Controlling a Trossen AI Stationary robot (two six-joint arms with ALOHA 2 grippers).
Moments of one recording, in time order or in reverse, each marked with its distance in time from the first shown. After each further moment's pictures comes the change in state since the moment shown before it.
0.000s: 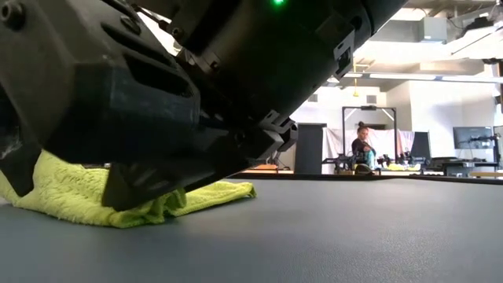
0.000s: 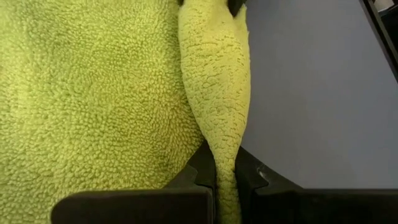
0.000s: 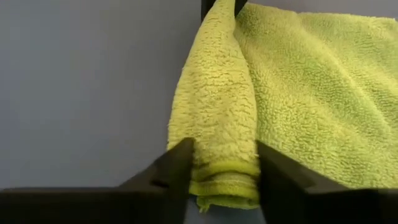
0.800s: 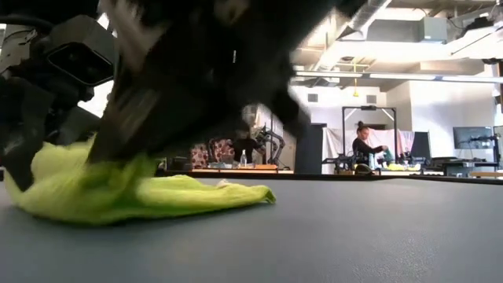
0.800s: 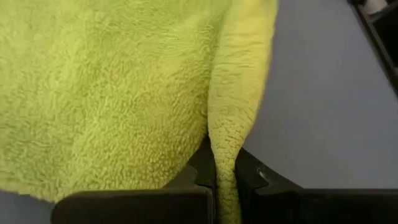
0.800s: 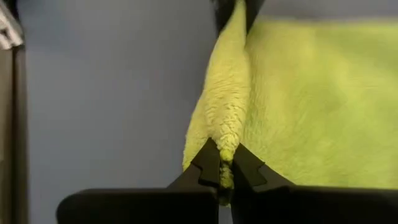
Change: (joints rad) left arm 0.000 0.000 0.002 0.005 0.014 0.026; right arm 0.035 0.000 0.098 -0.085 -0.049 0.248
